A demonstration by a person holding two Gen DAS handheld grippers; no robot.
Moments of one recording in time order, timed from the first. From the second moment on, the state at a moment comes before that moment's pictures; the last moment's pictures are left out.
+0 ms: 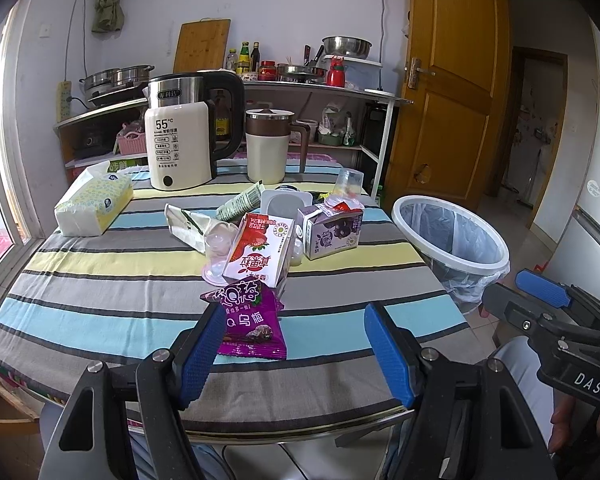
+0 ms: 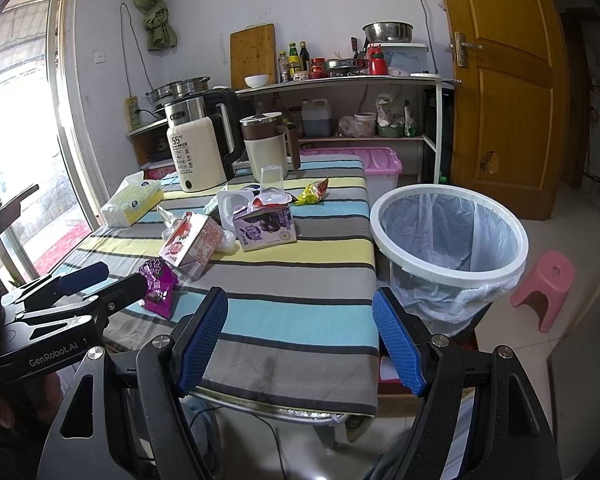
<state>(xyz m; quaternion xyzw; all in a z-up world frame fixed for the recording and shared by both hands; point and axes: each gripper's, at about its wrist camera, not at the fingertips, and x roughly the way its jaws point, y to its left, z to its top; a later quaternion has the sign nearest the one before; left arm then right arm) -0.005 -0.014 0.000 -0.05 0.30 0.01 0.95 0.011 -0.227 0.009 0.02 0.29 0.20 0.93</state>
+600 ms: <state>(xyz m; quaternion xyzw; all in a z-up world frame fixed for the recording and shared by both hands) -0.006 -0.015 0.000 -0.05 0.30 0.00 0.95 0.013 -0.226 0.007 0.02 0.29 0.20 0.93</state>
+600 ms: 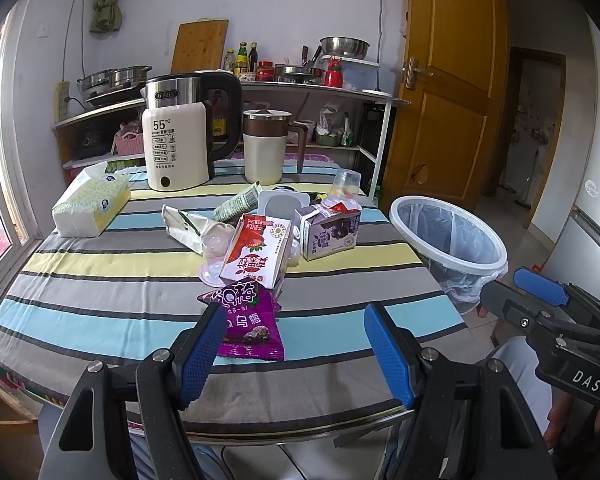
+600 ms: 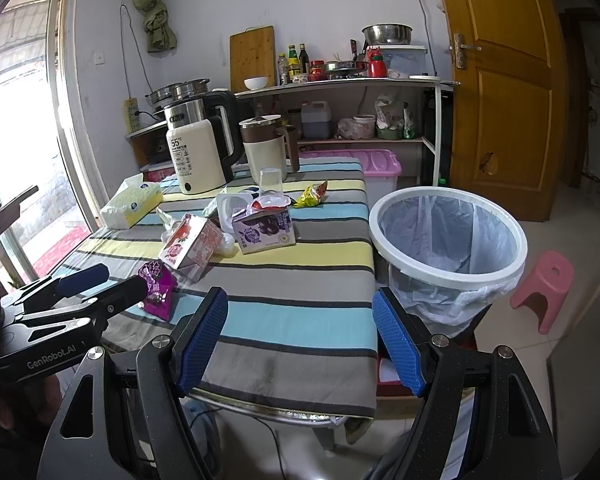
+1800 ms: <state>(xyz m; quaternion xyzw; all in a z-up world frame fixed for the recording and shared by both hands) 0.045 0.030 -0.043 -0.08 0.36 -0.01 0.93 0.062 -0.198 -0.006 0.03 0.33 0.24 0.91</state>
